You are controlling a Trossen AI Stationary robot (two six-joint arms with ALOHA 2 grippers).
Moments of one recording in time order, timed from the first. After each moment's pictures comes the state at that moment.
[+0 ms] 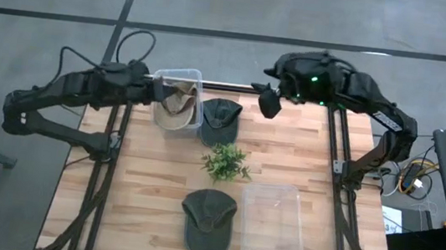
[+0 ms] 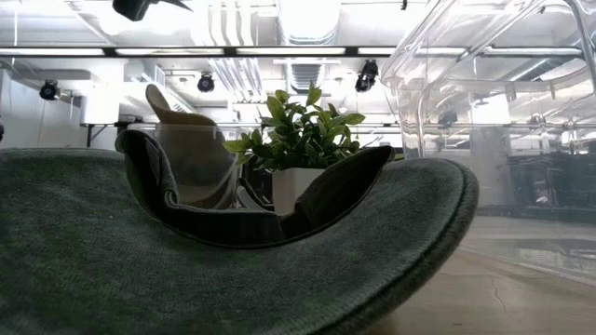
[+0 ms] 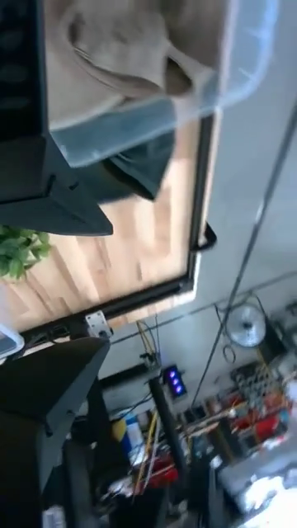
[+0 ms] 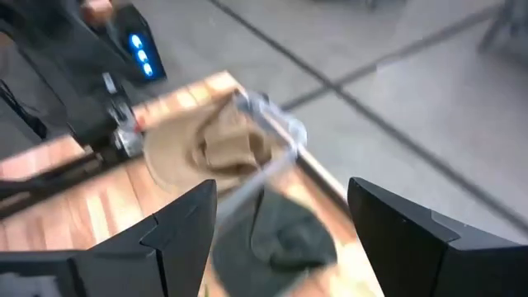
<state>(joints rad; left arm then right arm) 0.18 0.93 1.29 -0.74 -0.34 -1.10 -0.17 1.57 2.09 -1.01 0.31 0.25</state>
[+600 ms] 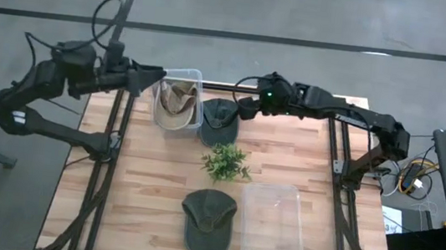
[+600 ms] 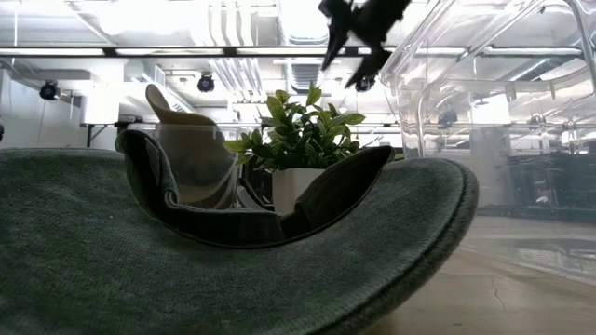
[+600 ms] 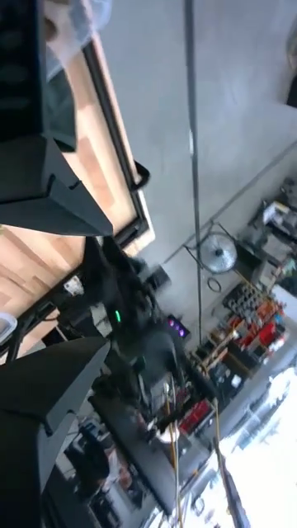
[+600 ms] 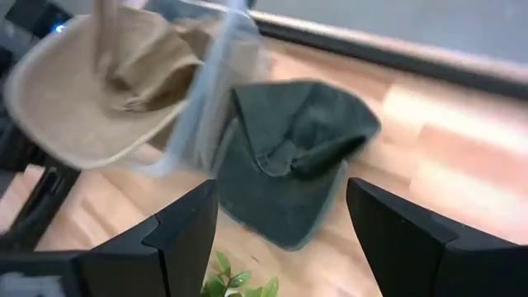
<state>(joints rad) 0.18 0.92 1.51 -0.71 -0.27 -0.71 -0.28 1.57 1.54 -0.76 0.19 0.80</state>
